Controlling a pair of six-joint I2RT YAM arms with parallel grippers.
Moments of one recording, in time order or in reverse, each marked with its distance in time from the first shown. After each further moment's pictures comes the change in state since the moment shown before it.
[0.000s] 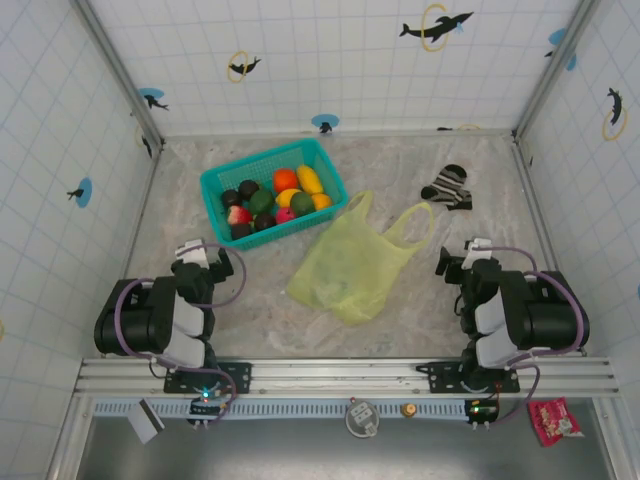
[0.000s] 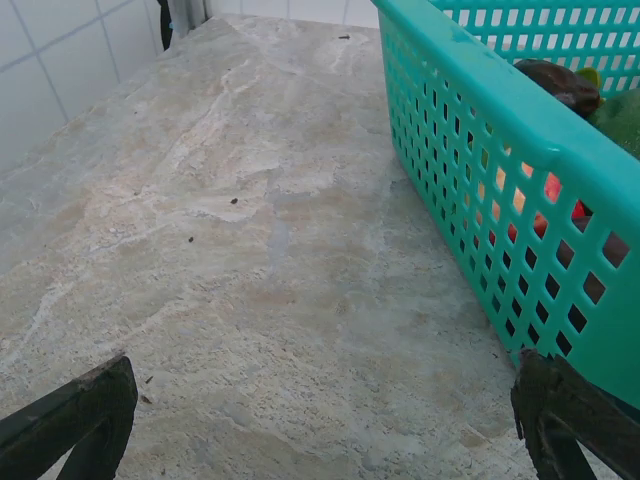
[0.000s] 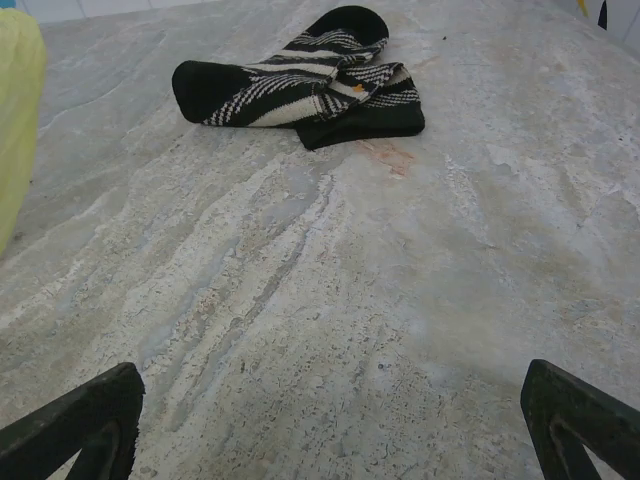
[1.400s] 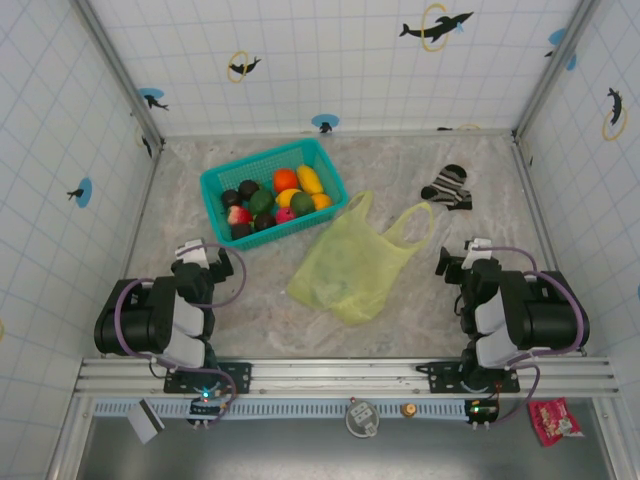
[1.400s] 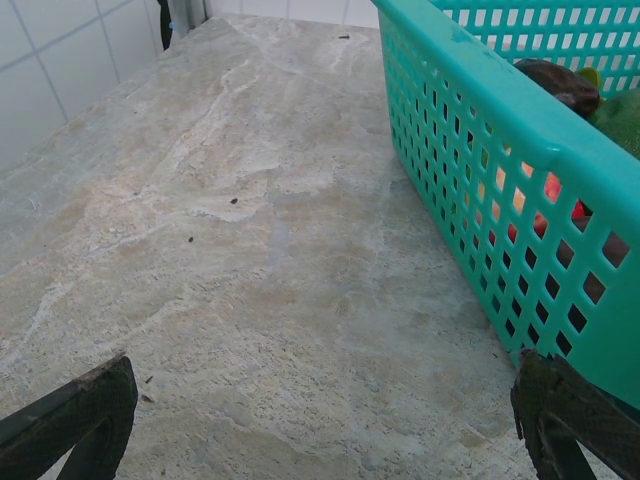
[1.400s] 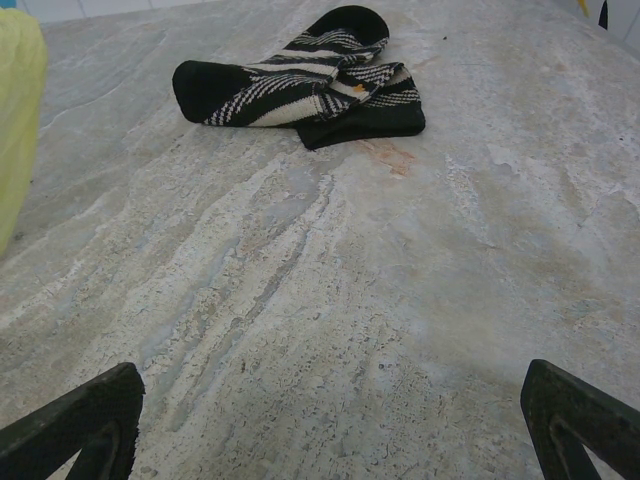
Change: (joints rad) left arm 0.000 0.000 0.000 0.000 0.001 0.000; right arm 0.000 0.000 0.000 0.000 -0.001 0.000
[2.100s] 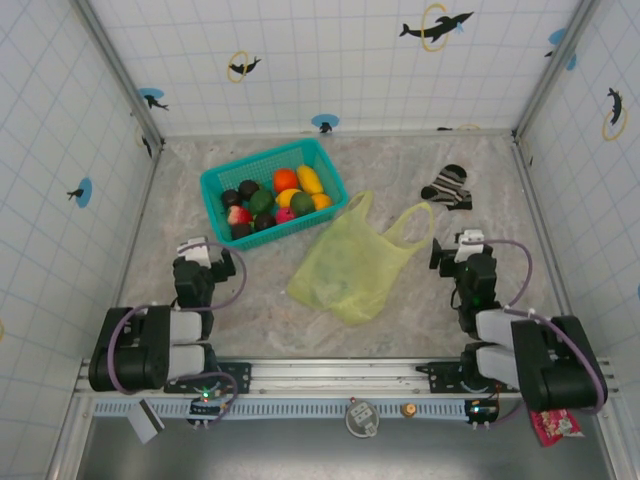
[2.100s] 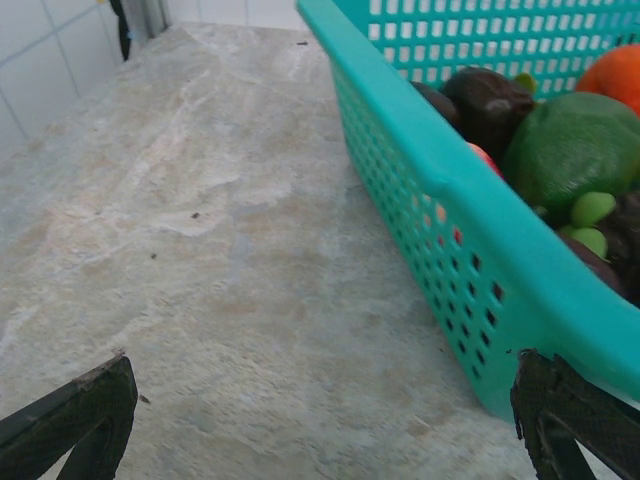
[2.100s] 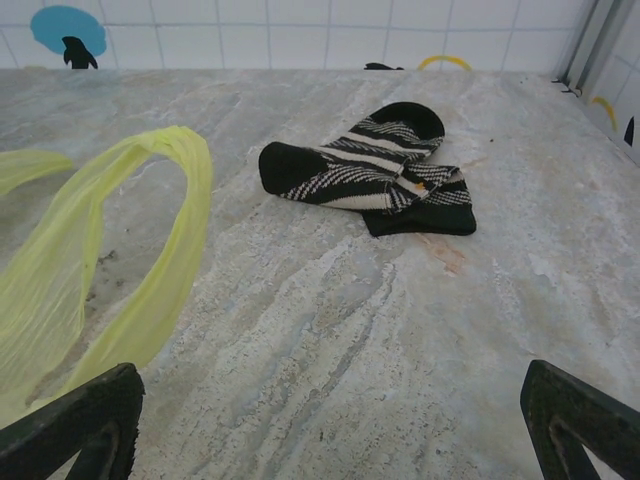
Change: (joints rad) left arm -0.031 -0.224 0.018 -0.262 0.053 0.023; right arm 0.123 -0.352 0.052 -0.319 0.054 -0.078
